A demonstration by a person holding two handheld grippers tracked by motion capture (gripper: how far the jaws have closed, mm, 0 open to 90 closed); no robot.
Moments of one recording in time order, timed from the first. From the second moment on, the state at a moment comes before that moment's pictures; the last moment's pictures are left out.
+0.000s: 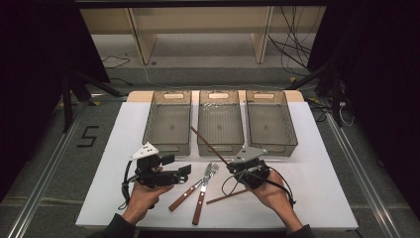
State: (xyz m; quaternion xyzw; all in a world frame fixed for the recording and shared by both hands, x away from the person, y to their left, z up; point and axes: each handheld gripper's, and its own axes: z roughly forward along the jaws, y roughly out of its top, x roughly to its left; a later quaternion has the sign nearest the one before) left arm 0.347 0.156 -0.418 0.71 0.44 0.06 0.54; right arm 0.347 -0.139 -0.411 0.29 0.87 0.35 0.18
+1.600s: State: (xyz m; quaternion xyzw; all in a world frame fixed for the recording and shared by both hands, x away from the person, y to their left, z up) left arm 0.376 0.124 -0.423 0.63 0.48 -0.10 0.60; right arm 0.337 -0.112 -0.423 0.29 0.85 0.42 0.15
